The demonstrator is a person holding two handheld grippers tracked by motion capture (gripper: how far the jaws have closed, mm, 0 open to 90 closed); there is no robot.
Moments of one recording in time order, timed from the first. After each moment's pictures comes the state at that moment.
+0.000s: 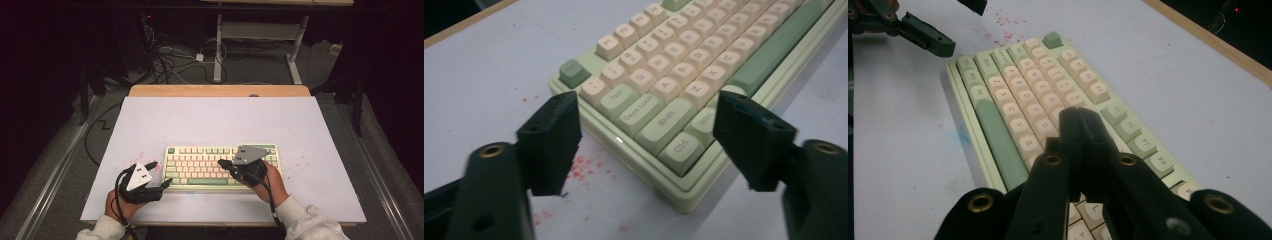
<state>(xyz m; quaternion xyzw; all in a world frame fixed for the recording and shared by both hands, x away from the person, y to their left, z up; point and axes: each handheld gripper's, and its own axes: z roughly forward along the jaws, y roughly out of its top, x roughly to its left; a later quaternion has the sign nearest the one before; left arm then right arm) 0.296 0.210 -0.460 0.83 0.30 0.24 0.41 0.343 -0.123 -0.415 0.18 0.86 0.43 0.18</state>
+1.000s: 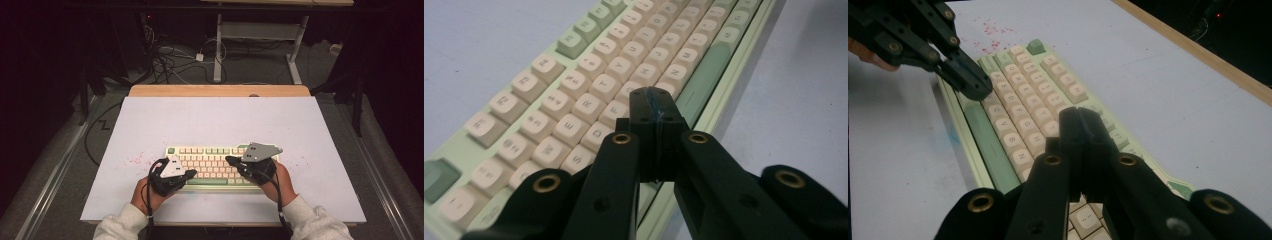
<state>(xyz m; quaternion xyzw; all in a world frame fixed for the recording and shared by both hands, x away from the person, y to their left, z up) 0.324 0.132 -0.444 0.88 0.23 0.14 0.38 0.342 -0.142 -0.404 0.20 0.85 0.44 0.19</state>
